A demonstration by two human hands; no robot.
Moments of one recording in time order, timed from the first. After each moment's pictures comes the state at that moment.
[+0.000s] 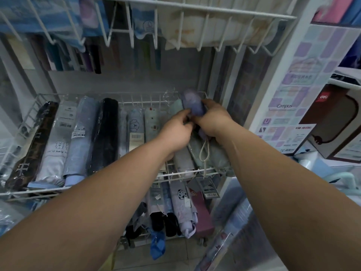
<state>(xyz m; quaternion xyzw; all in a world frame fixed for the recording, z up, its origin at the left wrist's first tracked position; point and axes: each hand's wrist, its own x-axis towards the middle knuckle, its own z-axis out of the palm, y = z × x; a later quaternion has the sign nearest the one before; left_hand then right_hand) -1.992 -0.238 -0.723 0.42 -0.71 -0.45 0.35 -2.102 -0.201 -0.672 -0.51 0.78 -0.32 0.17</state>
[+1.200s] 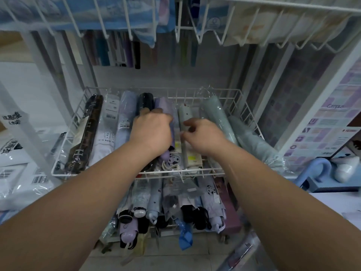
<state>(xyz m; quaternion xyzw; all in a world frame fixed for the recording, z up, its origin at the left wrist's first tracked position) -1.839 -0.245 -0.708 0.54 -0.83 0.04 0.16 -1.989 -0.210 -0.711 -0.63 0.72 -0.24 0.18</state>
